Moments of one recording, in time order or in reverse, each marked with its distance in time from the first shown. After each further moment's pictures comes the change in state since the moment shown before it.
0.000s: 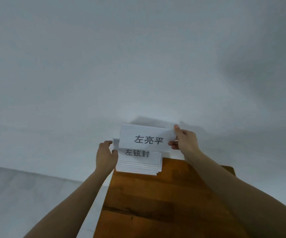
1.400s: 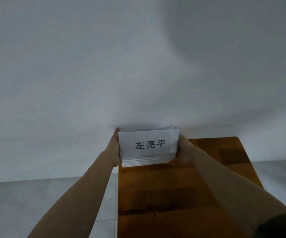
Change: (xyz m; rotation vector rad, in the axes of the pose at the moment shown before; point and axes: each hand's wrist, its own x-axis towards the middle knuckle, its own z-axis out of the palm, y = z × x) left_hand 0.111 -0.051 0.045 -0.721 -0.748 -0.764; right_hand 0.052 0.111 0.082 0.257 -0.271 0.614
